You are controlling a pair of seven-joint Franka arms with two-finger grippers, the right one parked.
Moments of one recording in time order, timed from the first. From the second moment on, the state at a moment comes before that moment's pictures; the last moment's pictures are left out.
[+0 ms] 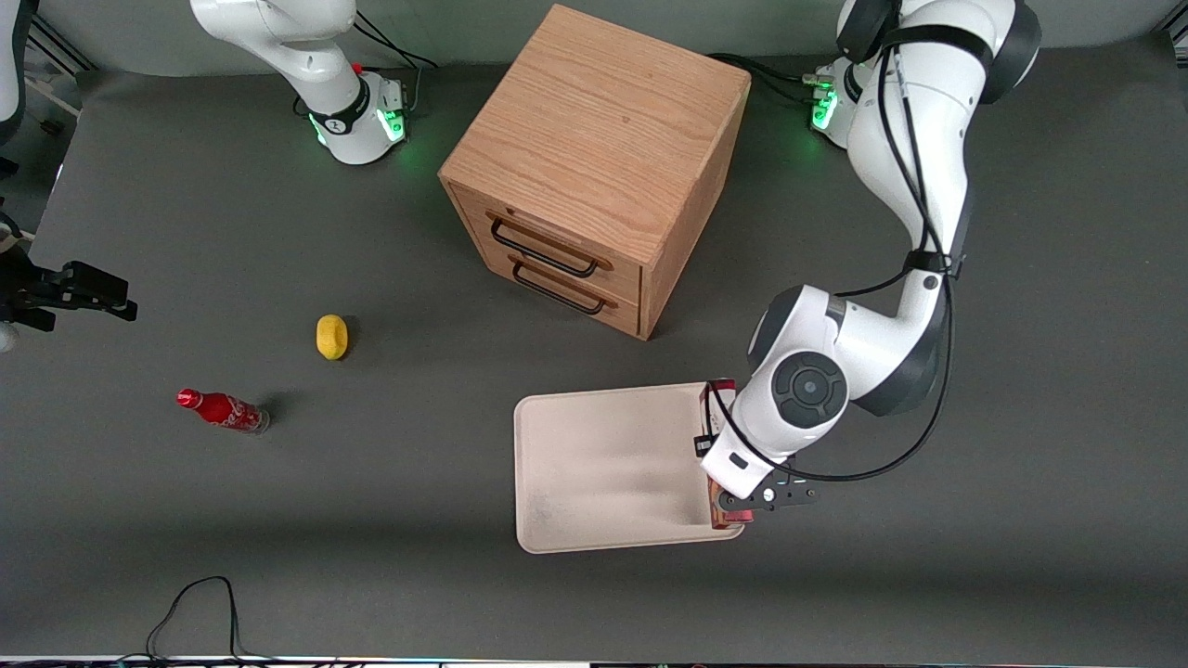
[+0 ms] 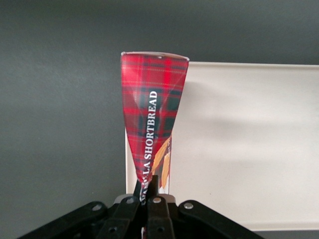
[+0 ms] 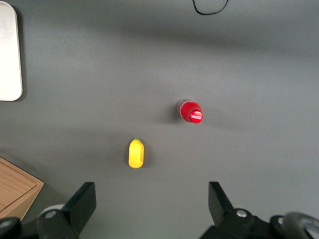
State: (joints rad) arm -0.40 0.86 -0.06 -1.08 0.00 1.97 -0.55
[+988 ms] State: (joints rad) arm -0.42 0.91 -0.06 -1.13 0.07 2.08 -0.61
